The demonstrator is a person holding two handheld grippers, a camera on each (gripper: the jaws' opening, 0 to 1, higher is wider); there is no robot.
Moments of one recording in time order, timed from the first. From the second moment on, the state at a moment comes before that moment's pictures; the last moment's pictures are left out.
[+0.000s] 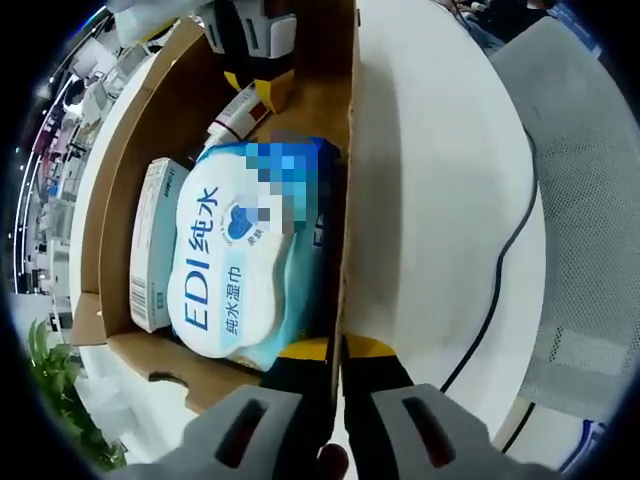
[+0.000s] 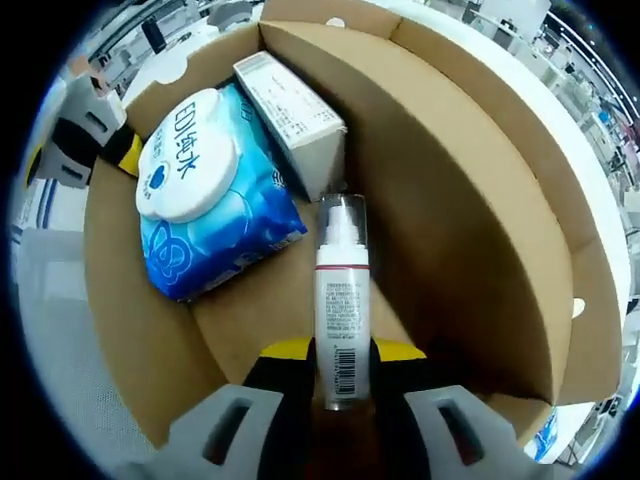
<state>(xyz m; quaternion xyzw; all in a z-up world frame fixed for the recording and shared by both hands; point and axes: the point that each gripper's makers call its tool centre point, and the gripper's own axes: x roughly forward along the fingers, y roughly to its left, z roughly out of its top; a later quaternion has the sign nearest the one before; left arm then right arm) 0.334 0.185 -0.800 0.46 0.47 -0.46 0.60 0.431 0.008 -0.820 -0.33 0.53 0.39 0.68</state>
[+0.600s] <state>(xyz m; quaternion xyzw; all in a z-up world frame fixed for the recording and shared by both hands) 0.335 0.184 -0.801 0.46 0.47 -0.45 0.60 0.440 0.007 -0.824 -0.33 0.56 0.37 0.67</state>
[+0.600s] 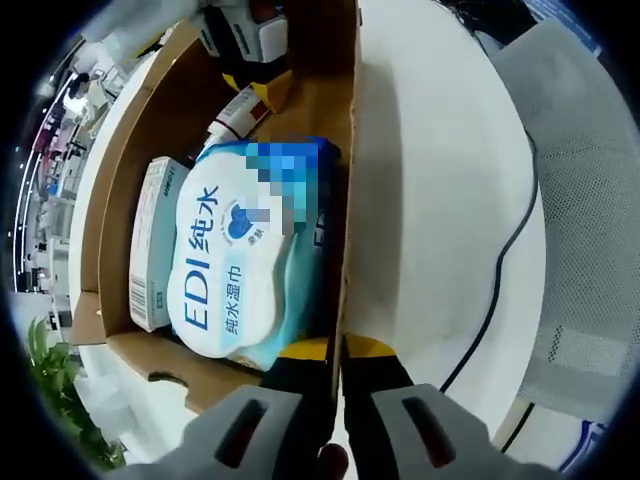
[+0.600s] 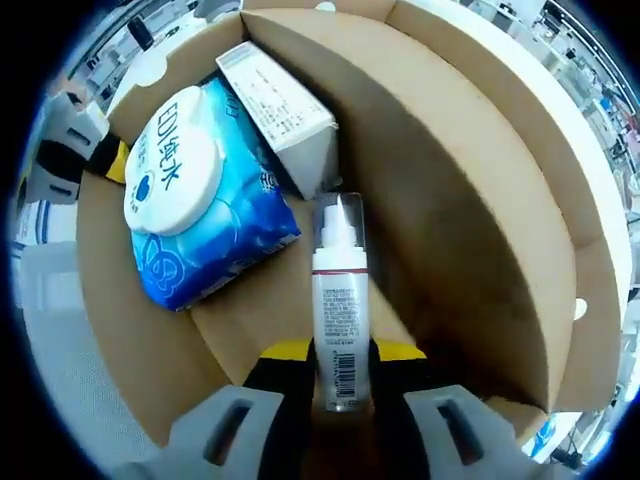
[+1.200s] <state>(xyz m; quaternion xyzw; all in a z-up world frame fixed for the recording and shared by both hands) 0.335 0.184 -0.801 0.47 0.47 -0.46 0.59 0.411 0.010 -0.808 -0.27 0.56 0.33 0.71</state>
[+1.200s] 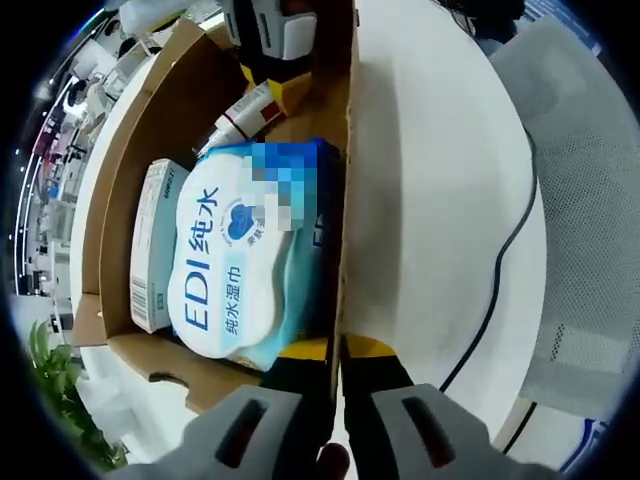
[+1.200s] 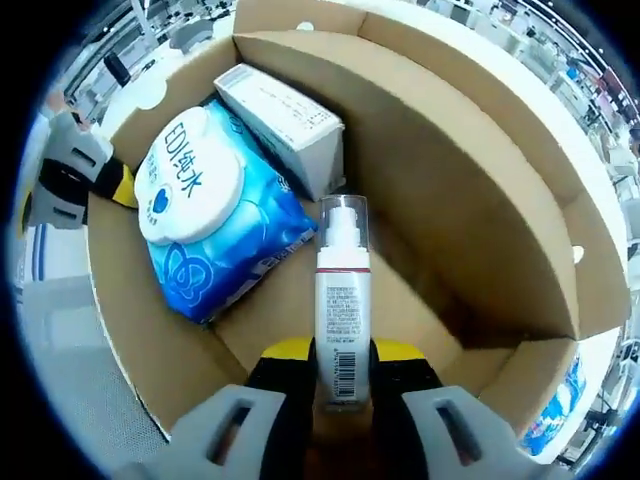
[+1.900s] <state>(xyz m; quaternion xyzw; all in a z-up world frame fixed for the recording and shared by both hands) 0.336 0.185 -0.799 0.46 0.47 -0.46 0.59 0.399 0.000 -0.757 -0.13 0.53 0.30 0.78</state>
